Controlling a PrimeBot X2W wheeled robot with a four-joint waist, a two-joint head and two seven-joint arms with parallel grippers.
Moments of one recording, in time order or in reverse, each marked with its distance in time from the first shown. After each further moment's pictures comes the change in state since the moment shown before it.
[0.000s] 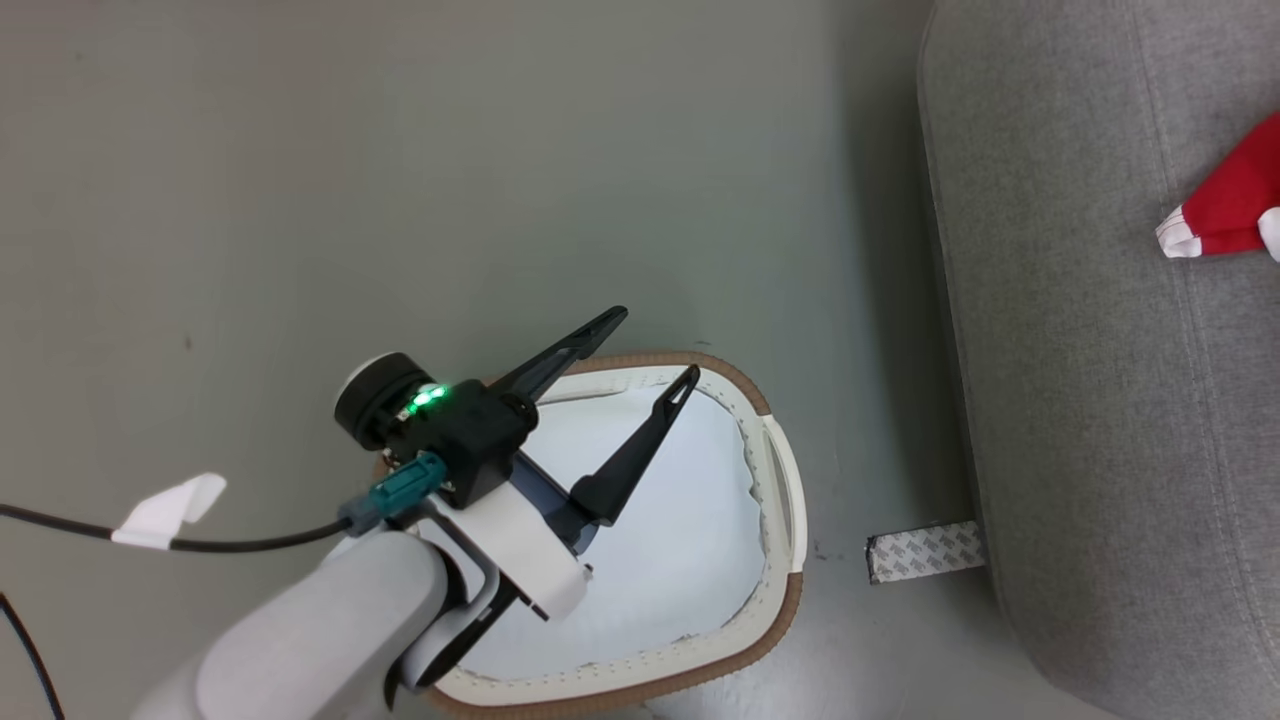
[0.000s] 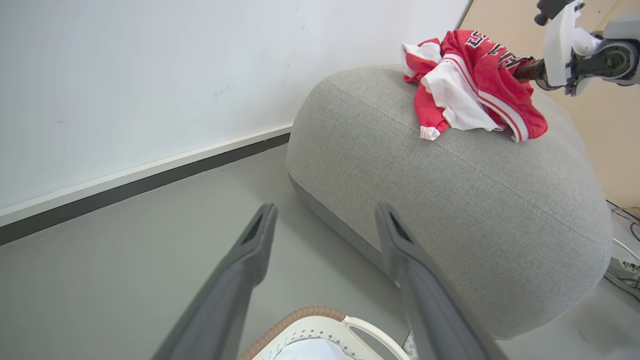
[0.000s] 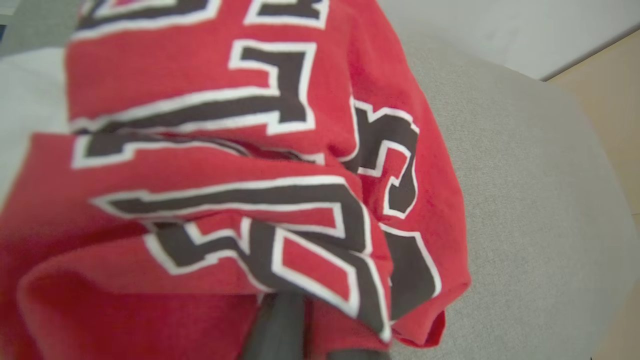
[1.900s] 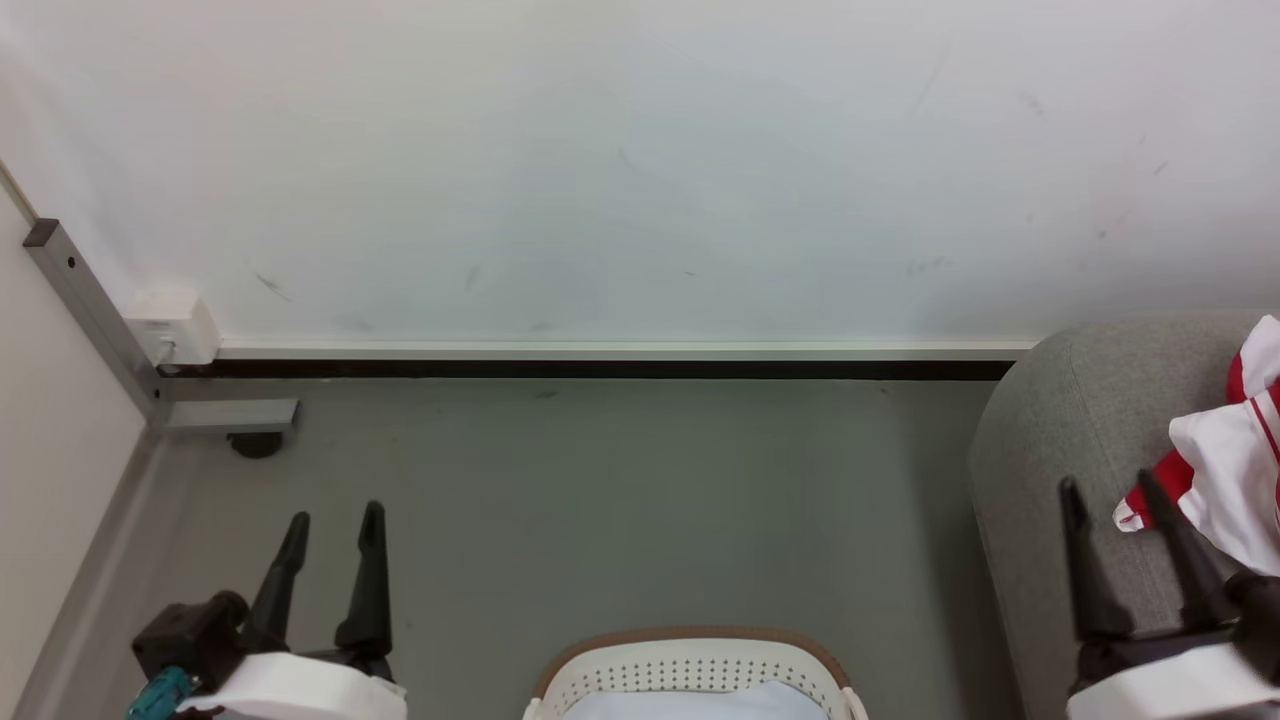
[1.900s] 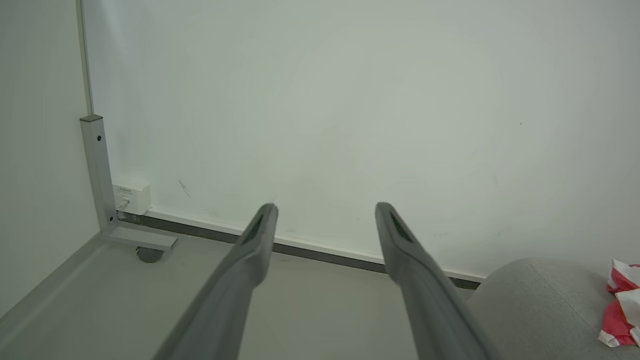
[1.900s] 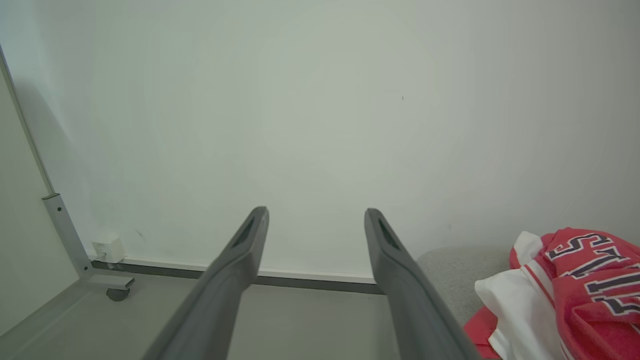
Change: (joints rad) left arm 0.619 -0.264 0.732 0.146 0.062 0.016 -0.069; right arm 0.748 0.430 0.032 -0.641 0.007 0.000 -0.455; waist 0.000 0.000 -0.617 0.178
